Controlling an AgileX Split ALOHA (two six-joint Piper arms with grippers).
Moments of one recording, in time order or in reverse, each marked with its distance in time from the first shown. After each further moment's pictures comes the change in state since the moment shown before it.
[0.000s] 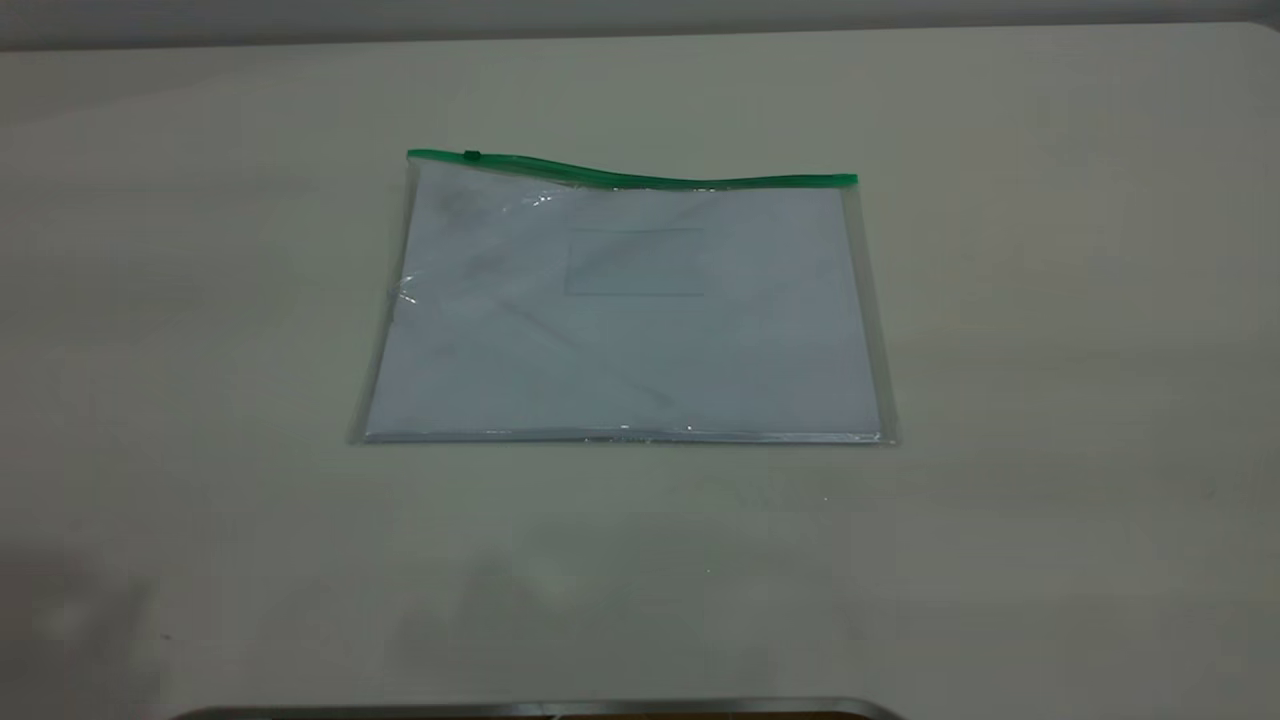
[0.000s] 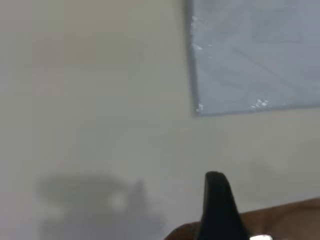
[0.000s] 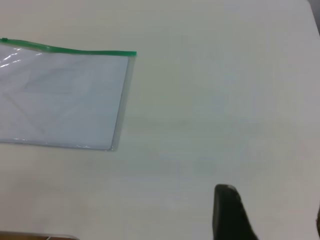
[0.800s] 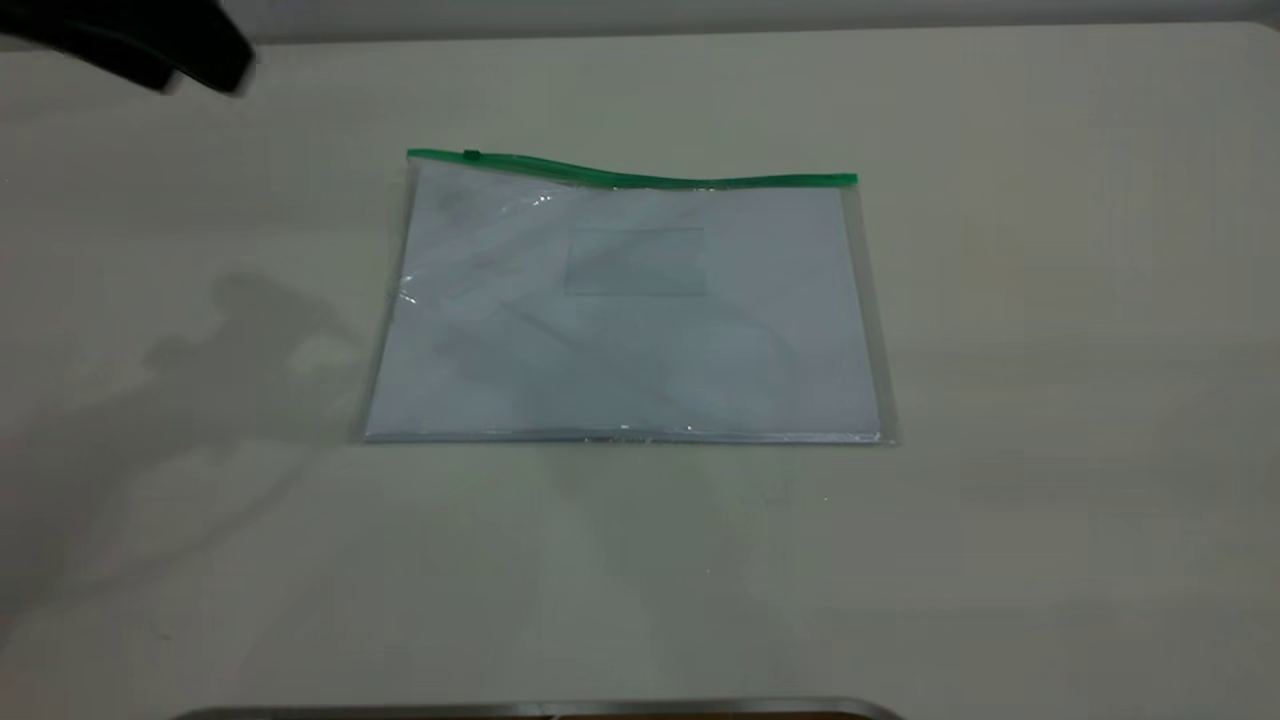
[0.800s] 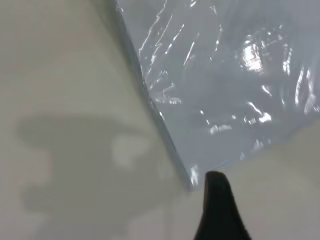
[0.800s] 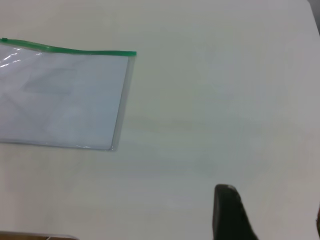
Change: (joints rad) left arm -0.146 0.865 -0.355 -0.301 -0.230 0.506; right arm 0.000 0.000 0.000 0.000 -0.001 0.000
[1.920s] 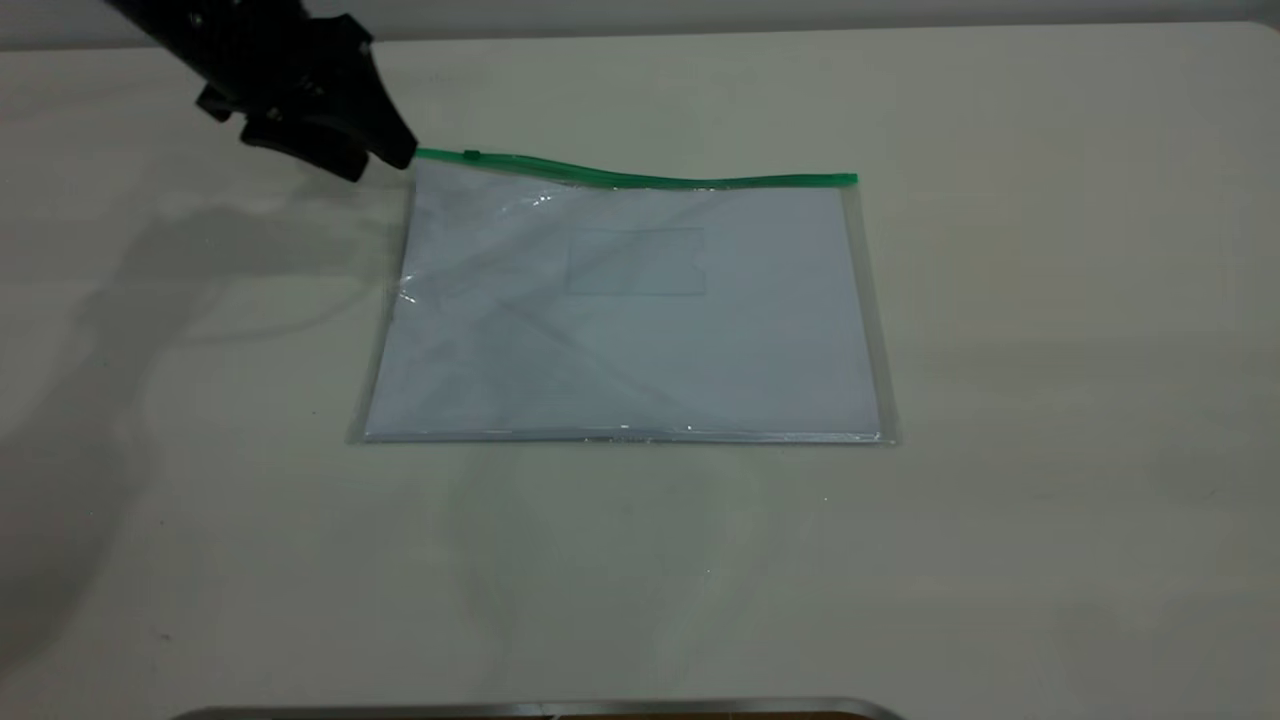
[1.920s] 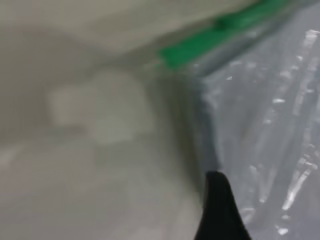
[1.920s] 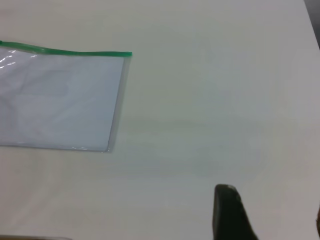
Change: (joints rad) left arm 0.063 0.740 -0.746 -0.072 0.270 -0.044; right arm 0.000 0.000 0.000 -0.016 0.000 0.018
